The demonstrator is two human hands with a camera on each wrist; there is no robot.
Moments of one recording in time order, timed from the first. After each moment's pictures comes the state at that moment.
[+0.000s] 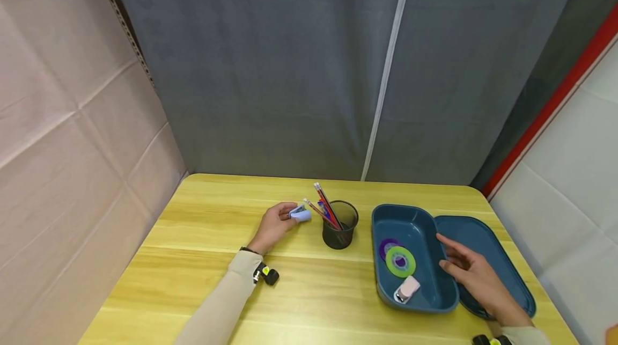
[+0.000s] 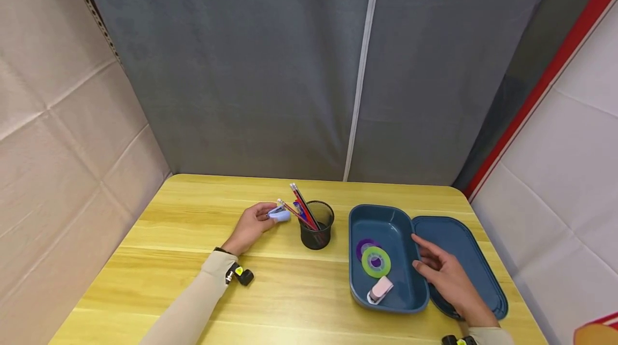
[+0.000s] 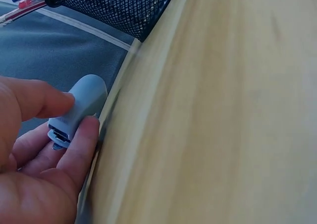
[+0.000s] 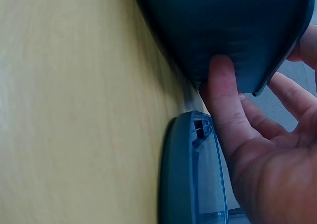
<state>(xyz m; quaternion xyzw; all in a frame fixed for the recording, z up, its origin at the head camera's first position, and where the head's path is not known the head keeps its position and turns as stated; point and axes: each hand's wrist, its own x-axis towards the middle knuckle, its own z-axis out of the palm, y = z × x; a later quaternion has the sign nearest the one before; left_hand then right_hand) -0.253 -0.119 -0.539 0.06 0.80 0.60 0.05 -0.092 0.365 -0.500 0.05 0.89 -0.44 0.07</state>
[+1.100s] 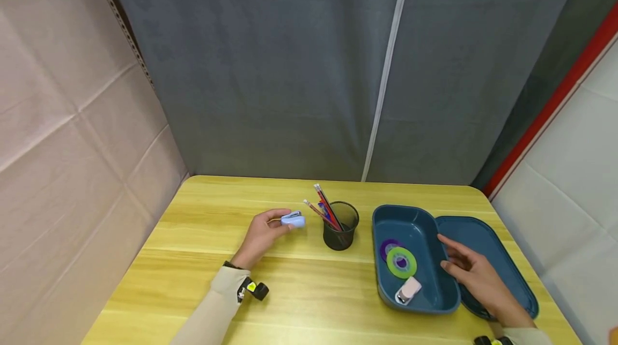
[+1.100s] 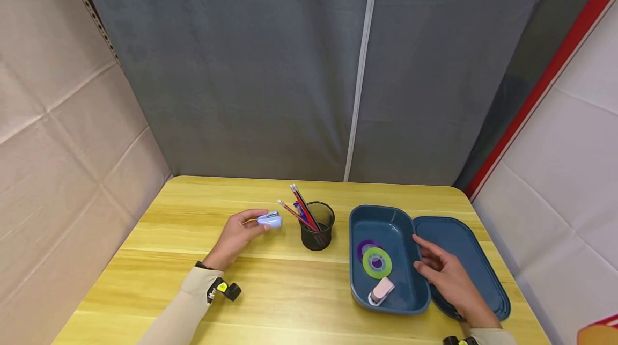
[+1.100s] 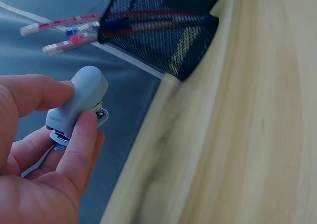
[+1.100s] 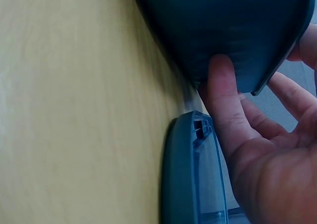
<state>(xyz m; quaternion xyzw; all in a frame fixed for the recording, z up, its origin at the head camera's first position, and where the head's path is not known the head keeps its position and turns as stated) -0.217 -0.141 -0.509 0.04 0.74 0.67 0.09 -0.092 0.364 -0.500 0.05 0.89 -0.44 0.06</state>
